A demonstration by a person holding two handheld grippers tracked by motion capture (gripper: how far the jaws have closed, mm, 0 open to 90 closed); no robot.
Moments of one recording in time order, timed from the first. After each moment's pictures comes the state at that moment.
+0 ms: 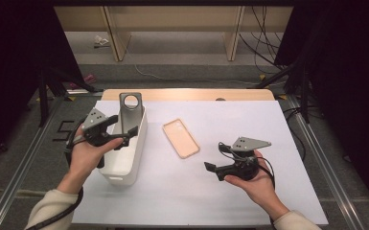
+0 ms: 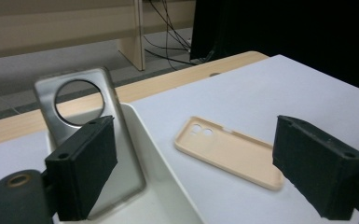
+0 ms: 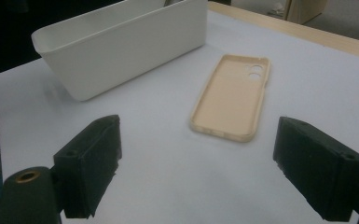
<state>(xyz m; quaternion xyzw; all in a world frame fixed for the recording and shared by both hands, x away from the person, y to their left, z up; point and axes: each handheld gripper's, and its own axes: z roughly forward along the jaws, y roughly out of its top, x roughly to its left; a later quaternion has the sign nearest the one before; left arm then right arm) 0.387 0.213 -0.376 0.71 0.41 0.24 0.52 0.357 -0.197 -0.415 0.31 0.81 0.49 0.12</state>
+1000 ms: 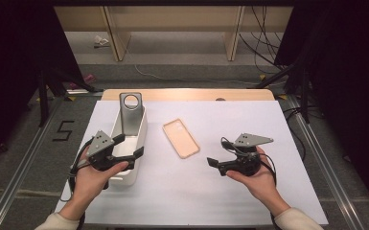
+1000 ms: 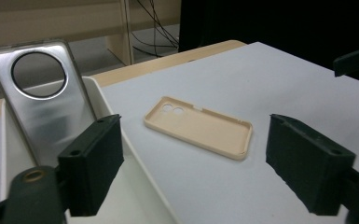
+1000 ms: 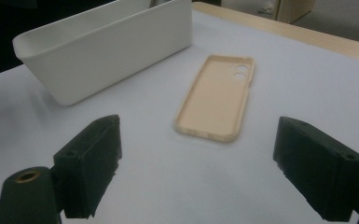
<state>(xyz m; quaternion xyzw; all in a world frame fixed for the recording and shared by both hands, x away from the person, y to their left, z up) 0.343 0.194 -0.396 0.72 0.39 0.23 0.52 0.367 -0.204 -0.416 0.33 0.80 0.49 0.12</state>
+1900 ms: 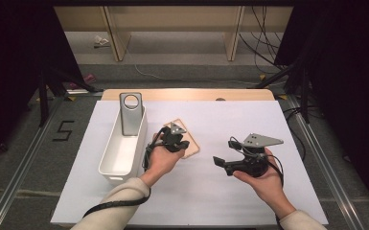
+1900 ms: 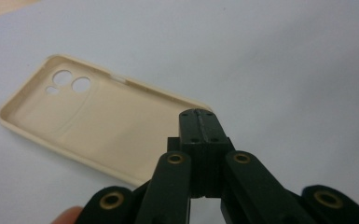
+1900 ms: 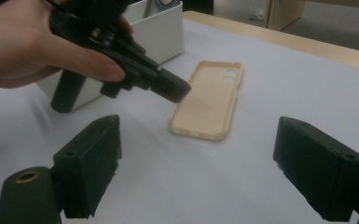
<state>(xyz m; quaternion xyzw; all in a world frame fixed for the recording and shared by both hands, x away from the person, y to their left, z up) 0.425 0.037 -0.446 0.82 0.41 0.14 0.38 0.360 -0.220 -0.409 0.34 0.79 0.50 0.13</state>
